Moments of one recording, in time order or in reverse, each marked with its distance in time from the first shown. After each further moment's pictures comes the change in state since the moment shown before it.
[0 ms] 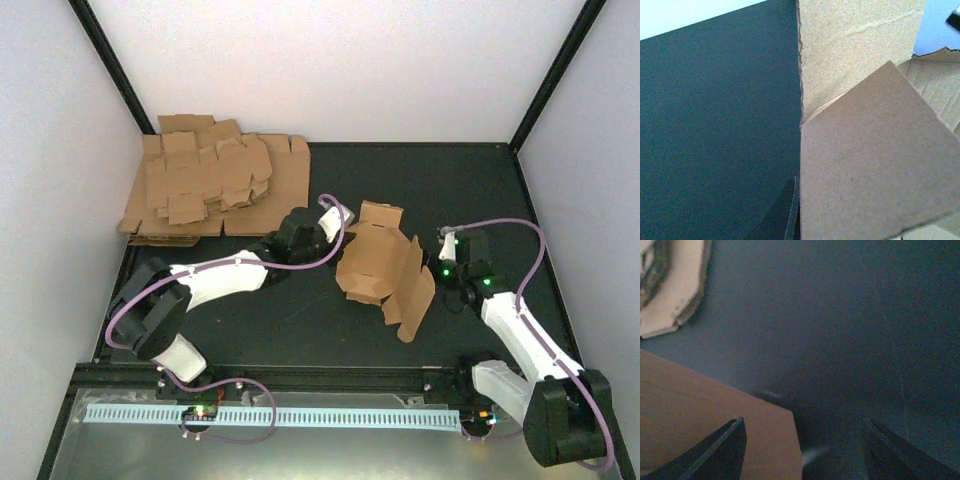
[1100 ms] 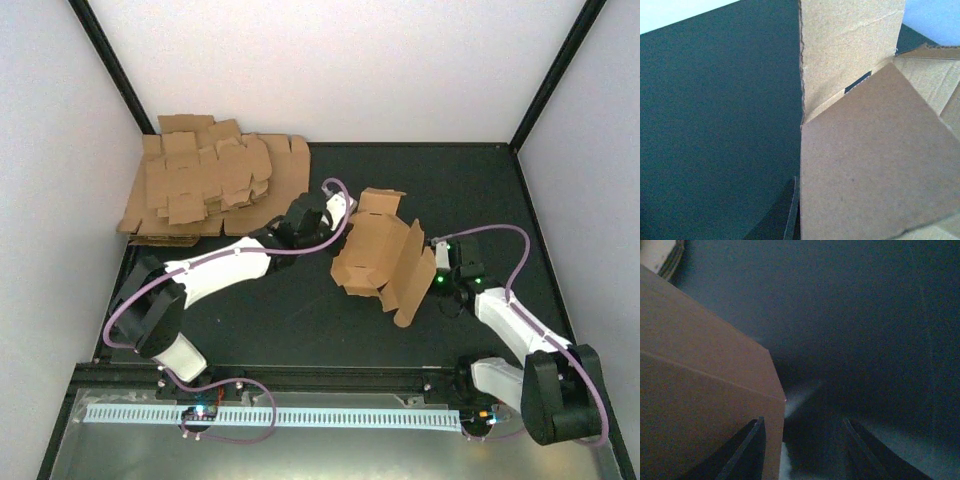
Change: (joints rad) left arm 0.000 0.015 0.150 -0.224 -0.084 -0.038; right arm 0.011 0.132 -0.089 0.068 -0.109 -0.004
